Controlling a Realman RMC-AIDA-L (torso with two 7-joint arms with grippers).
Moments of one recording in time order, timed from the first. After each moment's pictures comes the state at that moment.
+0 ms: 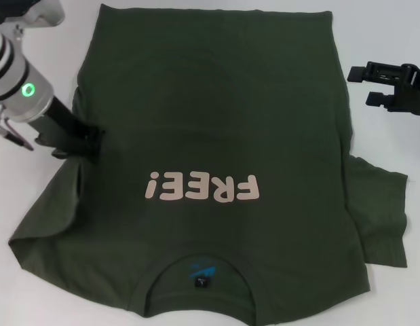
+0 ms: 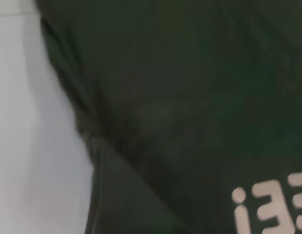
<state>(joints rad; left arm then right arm) -0.95 -2.00 0.96 0.92 2.86 1.51 -2.90 0.70 1.89 -0.59 -0.58 -2.03 -1.31 2.39</state>
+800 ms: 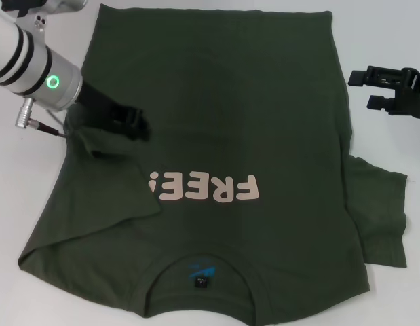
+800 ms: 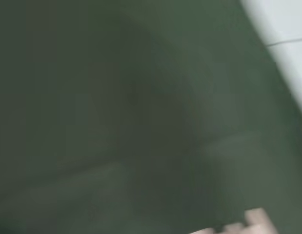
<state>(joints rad) -0.96 -2.03 0.82 0.84 2.66 1.40 -2.62 0.69 1.89 -0.59 -0.58 -2.05 -1.31 2.39</state>
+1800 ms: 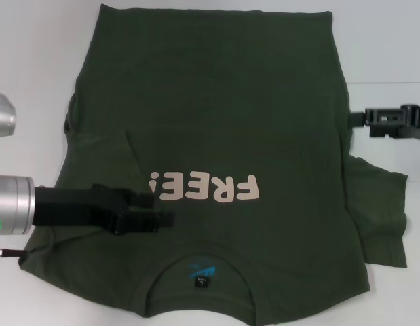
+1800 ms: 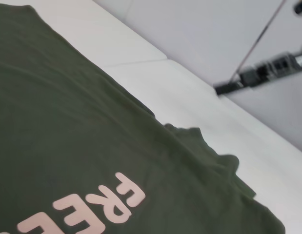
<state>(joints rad) -0.48 -2.16 0.76 1.03 2.18 1.63 -1.90 0.68 1.87 -0.61 -0.64 -2.18 -1.48 2.27</state>
